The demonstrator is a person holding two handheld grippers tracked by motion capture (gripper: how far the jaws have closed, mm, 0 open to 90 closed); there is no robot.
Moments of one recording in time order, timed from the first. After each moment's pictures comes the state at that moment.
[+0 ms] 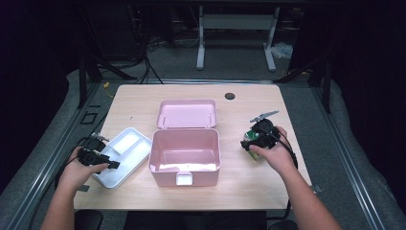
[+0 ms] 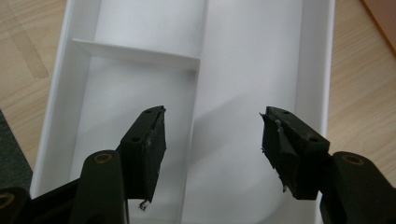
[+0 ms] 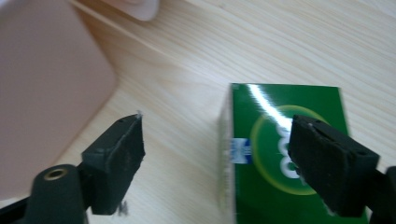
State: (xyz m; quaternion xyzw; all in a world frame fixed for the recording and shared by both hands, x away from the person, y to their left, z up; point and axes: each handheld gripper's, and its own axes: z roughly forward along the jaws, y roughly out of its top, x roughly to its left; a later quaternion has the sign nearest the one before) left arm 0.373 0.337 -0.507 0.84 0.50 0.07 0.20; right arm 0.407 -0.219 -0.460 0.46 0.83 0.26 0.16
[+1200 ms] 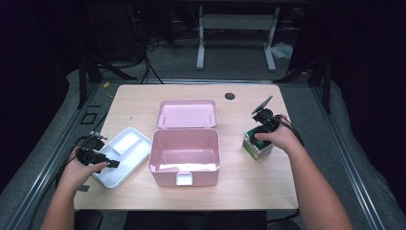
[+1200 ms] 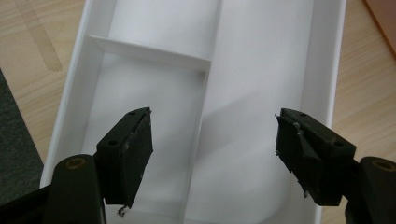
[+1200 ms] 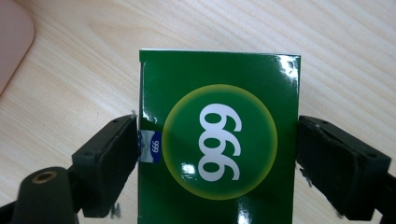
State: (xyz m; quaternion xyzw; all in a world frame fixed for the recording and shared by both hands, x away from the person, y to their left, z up) left arm 0.373 0.337 -0.504 0.83 0.52 0.06 0.20; right arm 0.466 -0.235 -0.468 0.48 0.87 0.11 0.07
